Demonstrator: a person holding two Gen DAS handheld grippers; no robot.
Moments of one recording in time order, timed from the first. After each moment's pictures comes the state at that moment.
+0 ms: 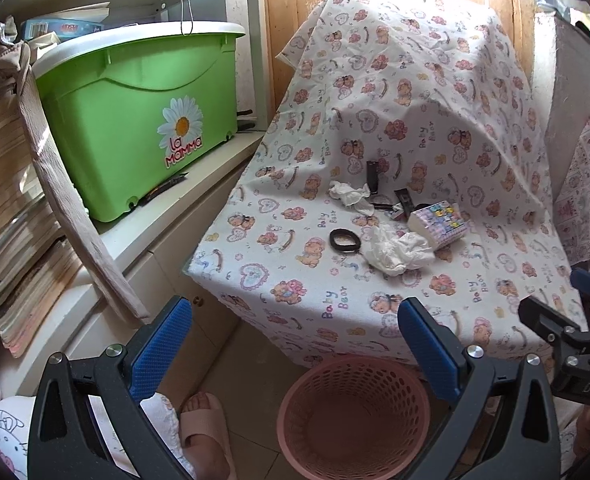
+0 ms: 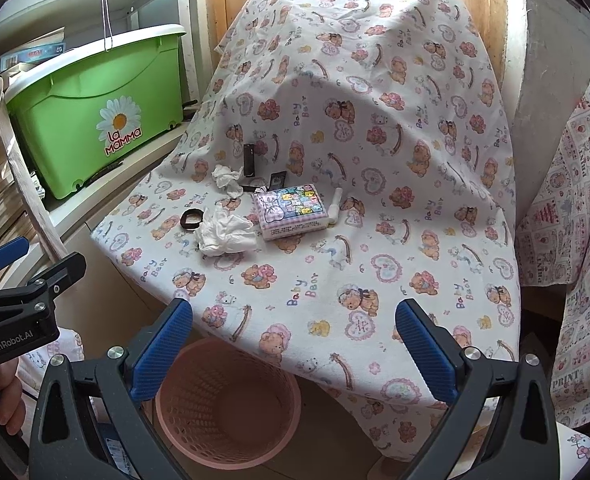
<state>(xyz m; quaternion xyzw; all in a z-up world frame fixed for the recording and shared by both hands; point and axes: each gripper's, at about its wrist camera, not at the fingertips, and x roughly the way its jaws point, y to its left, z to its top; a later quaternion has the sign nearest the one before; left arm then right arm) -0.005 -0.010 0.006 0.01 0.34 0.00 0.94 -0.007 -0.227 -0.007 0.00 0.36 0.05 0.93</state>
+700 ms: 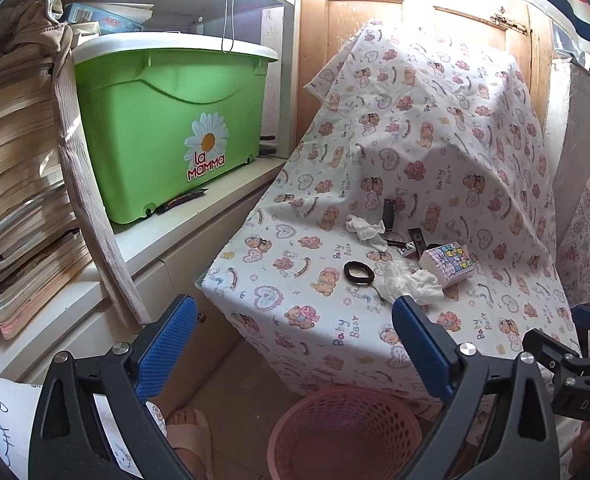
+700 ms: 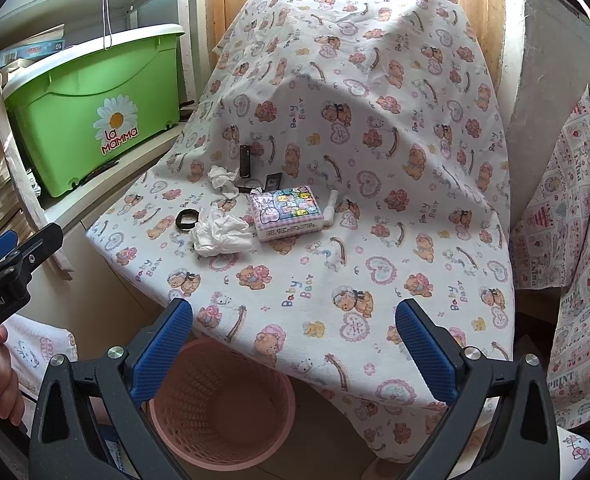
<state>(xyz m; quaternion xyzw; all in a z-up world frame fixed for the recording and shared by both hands) -0.010 0.006 0.005 -0.03 0.28 0.03 0.96 -0.009 -0.229 -0.006 0.00 0.36 0.04 0.93</state>
